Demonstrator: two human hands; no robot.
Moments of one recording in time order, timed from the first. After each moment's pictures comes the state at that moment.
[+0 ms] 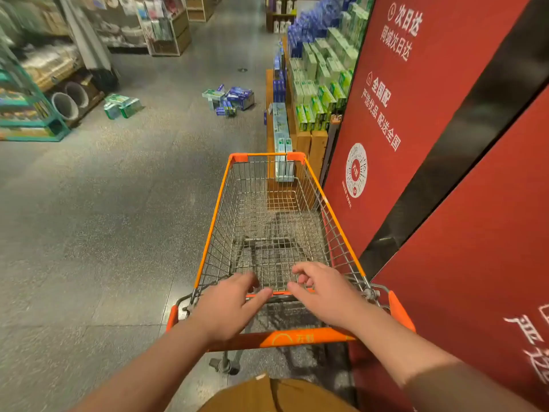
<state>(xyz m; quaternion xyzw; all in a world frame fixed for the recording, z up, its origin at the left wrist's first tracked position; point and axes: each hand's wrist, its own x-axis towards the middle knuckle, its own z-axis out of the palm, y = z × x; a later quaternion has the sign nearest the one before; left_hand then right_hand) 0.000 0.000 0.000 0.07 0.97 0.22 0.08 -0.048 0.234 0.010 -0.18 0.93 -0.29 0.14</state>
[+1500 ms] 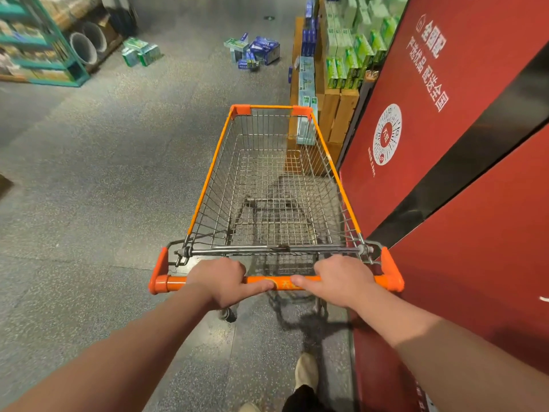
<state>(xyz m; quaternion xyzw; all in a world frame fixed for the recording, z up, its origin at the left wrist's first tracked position) 0.028 -0.026 -0.041 0.03 0.97 0.01 0.24 -0.033 0.231 -0.038 -0.27 0.95 0.03 0.18</state>
